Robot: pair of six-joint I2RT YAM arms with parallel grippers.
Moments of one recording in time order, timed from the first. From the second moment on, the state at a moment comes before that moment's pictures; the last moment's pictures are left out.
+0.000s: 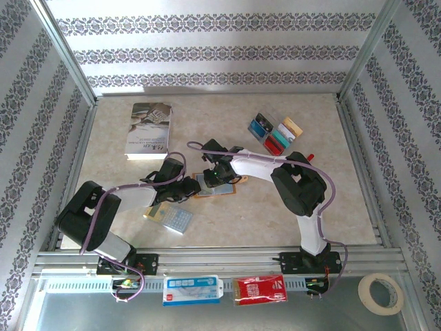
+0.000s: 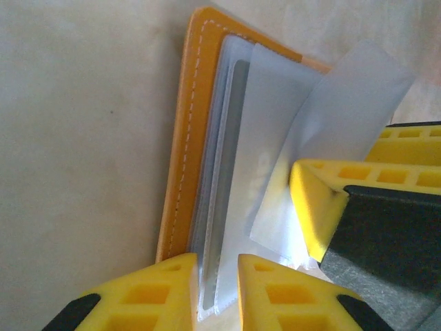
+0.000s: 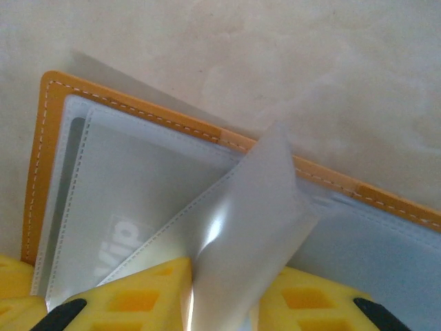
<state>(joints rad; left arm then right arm) -0.48 1.53 0.59 0.04 0.34 -0.97 0.77 2.03 1.36 -0.57 -0.12 0.39</state>
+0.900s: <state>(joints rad) -0.49 1.54 0.63 -0.04 0.33 -0.92 0.76 2.03 1.36 -0.56 -0.13 0.39</state>
